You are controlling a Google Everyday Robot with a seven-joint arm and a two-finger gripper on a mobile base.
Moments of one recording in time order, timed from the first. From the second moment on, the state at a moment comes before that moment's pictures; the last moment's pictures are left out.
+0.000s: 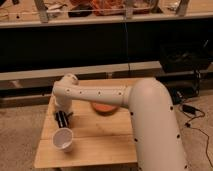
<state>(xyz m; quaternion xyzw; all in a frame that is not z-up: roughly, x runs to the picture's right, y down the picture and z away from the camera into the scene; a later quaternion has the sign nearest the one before) -0.264 0.141 0.842 -0.07 -0.35 -0.68 0.64</state>
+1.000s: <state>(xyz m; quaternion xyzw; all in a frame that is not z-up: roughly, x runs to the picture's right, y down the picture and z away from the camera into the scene) -0.262 0.142 0.840 -0.07 -0.35 -0.68 0.64</state>
